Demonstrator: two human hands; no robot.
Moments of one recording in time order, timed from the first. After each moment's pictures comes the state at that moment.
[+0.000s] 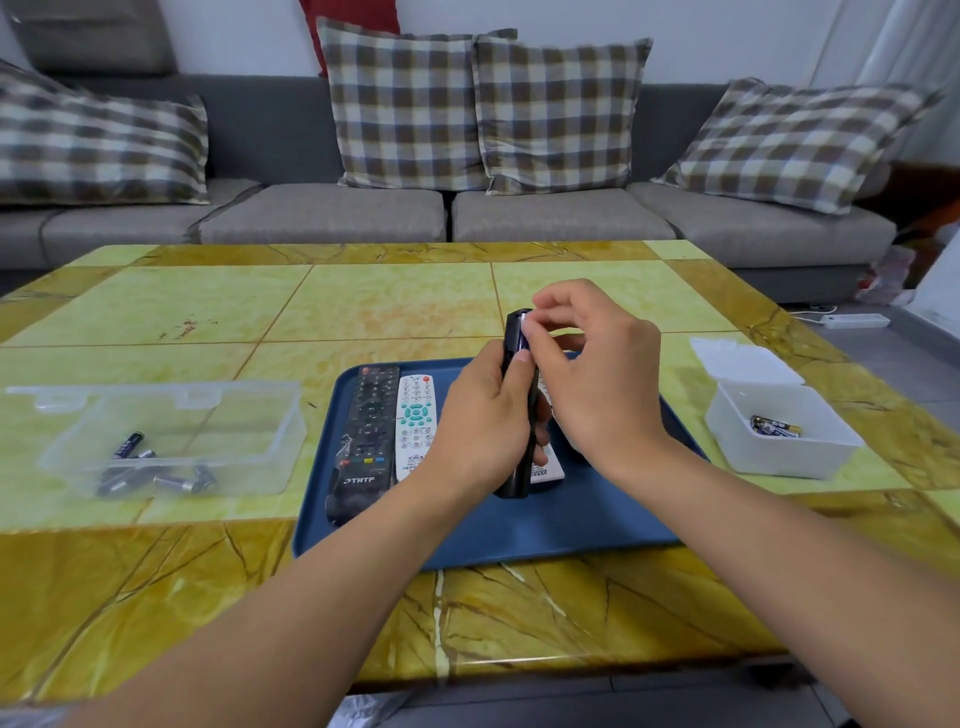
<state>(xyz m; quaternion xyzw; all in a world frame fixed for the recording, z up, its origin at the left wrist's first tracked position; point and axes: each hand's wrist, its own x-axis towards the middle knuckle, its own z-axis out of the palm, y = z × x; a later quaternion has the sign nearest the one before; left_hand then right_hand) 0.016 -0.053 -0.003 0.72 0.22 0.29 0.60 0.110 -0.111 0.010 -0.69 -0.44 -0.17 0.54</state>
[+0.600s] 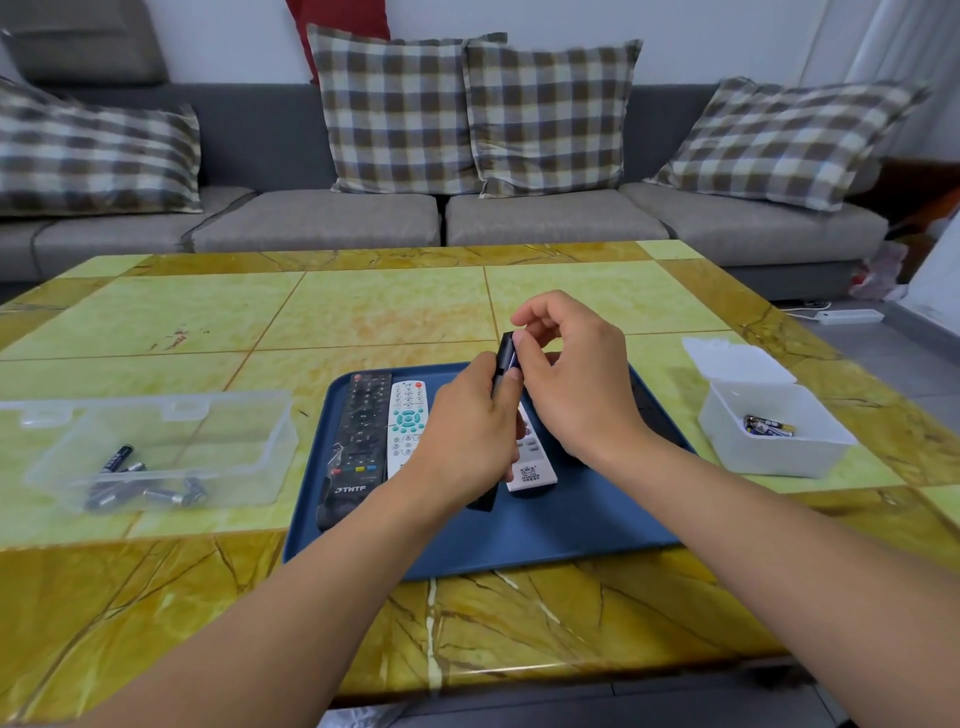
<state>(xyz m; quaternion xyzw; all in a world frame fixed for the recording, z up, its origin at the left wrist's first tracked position) 0.019 -0.042 -0.010 0.79 0.25 0.26 0.50 0.120 -0.101 0.003 -0.71 -0.44 -0.10 0.53</state>
